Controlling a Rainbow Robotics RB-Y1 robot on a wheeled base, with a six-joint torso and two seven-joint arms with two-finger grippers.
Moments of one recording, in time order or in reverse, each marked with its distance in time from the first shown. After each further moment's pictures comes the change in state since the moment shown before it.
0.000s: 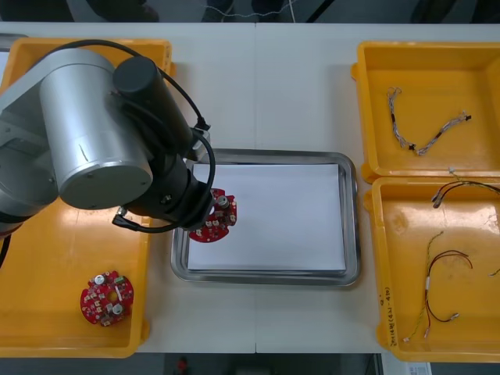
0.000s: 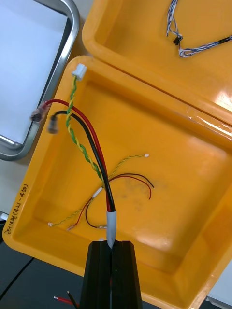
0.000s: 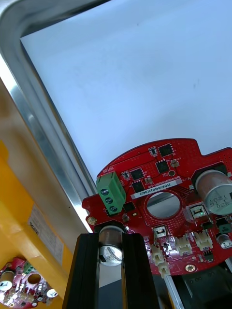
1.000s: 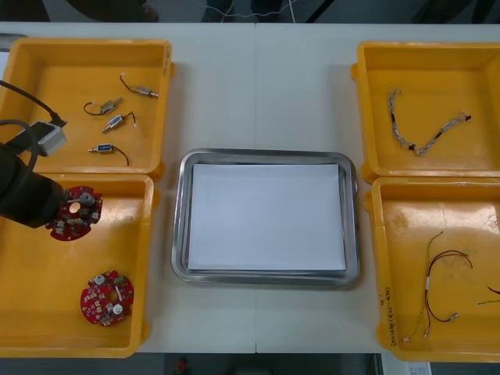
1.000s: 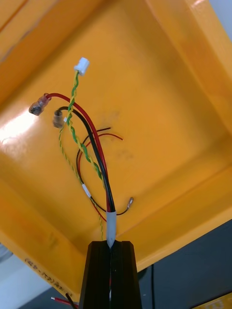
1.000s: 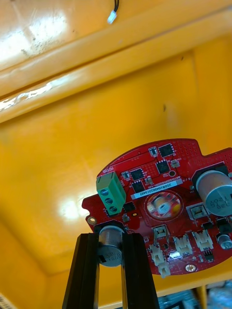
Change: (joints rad) right arm 0.212 0.205 -0.091 0.117 0.222 -0.004 -0.703; left arm 0.434 0.310 0.586 -0.002 0.167 0.001 -0.480
